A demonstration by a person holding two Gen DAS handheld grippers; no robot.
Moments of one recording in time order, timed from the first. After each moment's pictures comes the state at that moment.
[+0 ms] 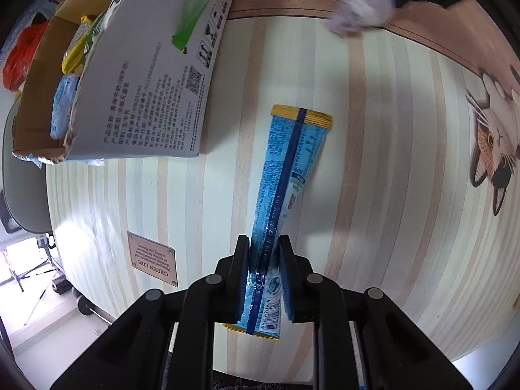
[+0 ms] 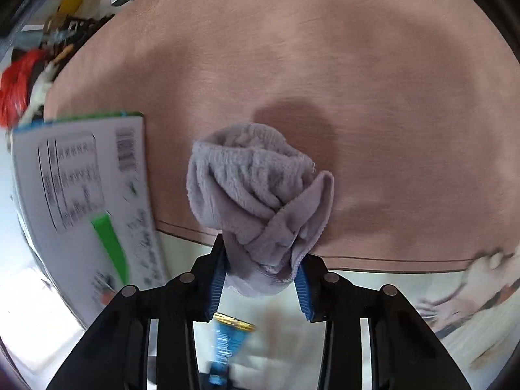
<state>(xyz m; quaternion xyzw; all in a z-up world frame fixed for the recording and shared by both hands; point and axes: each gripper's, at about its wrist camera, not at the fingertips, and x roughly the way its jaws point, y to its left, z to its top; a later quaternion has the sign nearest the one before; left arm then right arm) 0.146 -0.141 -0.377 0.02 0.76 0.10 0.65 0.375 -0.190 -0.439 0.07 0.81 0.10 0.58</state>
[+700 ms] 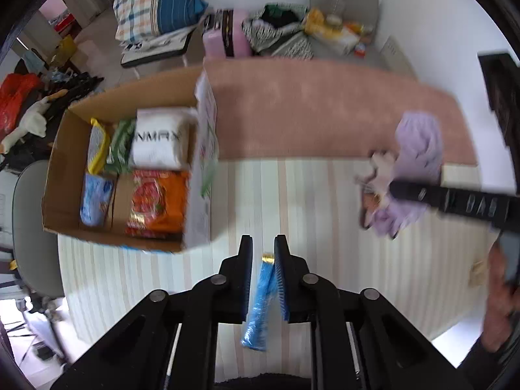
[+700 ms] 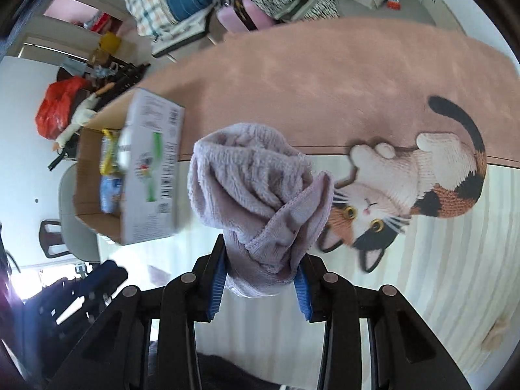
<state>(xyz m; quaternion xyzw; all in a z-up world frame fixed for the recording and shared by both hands) 0.180 -0.136 -0.201 -0.01 0.64 -0.03 0.77 0.214 -0.324 -0.269 0.14 0.70 0.13 0.69</state>
